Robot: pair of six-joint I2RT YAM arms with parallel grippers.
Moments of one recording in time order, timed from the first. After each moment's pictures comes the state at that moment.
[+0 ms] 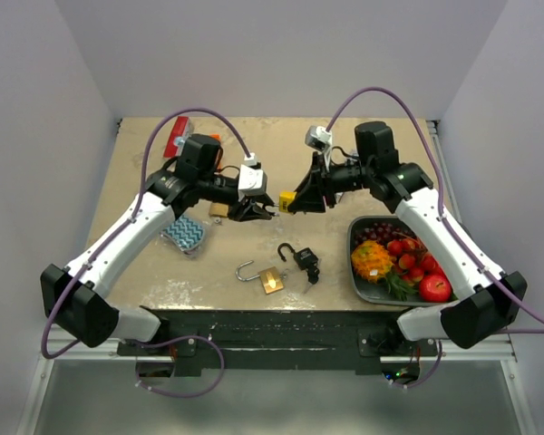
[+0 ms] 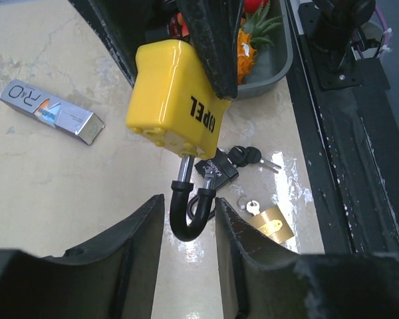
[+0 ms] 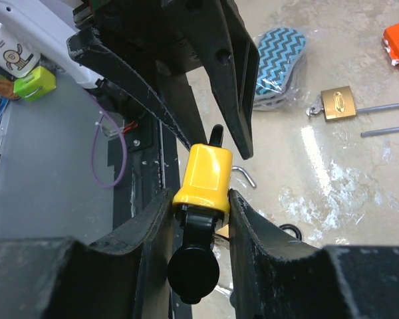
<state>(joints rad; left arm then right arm) -0.51 1.37 1.32 -0.61 0.95 0.70 0.44 1.36 1.40 -0.60 -1.01 -0.13</state>
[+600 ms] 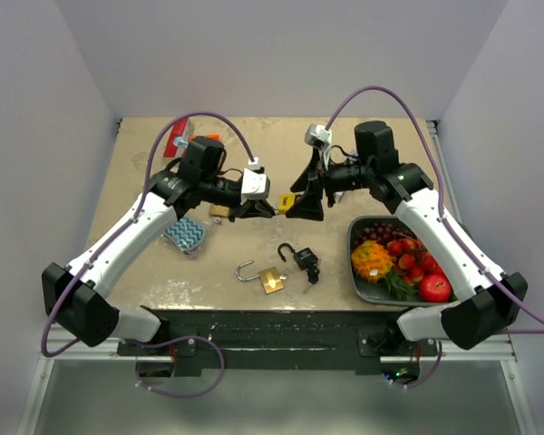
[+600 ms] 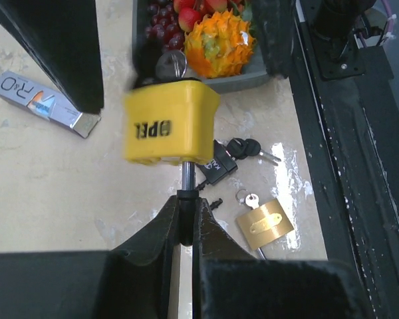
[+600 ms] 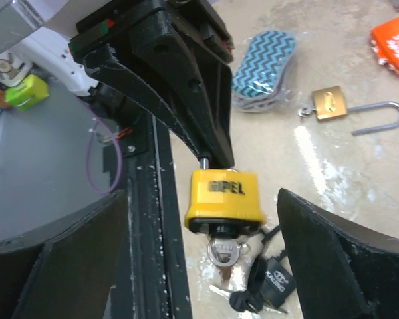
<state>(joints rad) -0.53 1.38 1.31 -0.64 0.93 0.73 0.45 1.36 1.40 -0.59 -0.99 -0.11</state>
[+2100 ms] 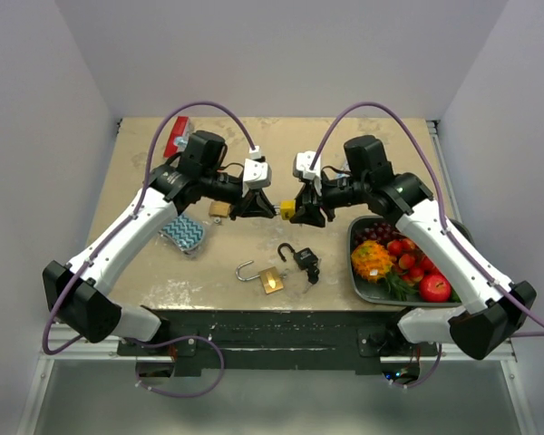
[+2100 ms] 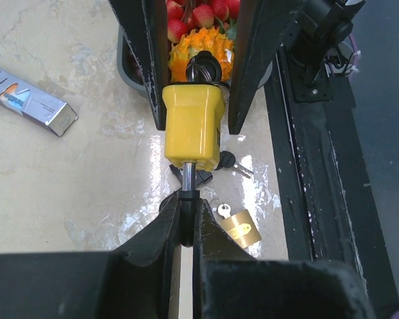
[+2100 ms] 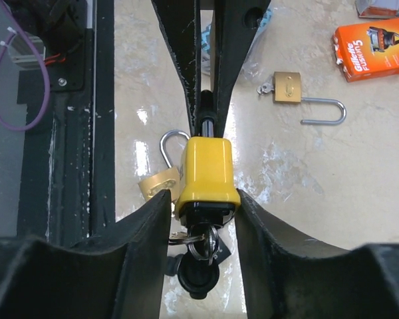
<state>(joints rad) -0.53 1.40 1.38 -0.69 0.95 0.59 0.56 1.29 1.38 -0.74 -0.78 -0.52</state>
